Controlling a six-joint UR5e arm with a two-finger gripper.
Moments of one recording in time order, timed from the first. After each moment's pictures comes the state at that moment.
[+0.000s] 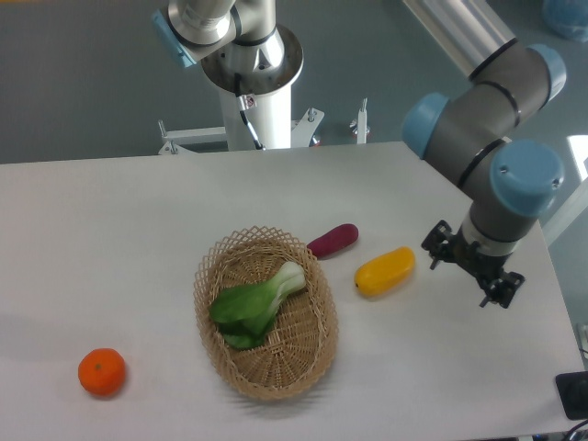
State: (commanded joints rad) arm 2.61 -2.08 -1.38 -1.23 1.55 1.38
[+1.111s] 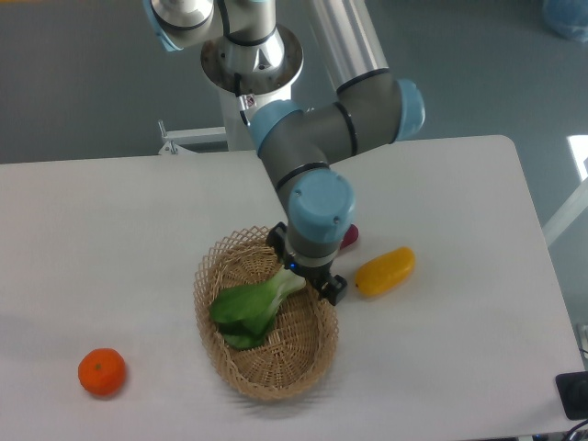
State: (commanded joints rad) arm 2.31 -2.01 -1.61 -1.22 1.56 1.11
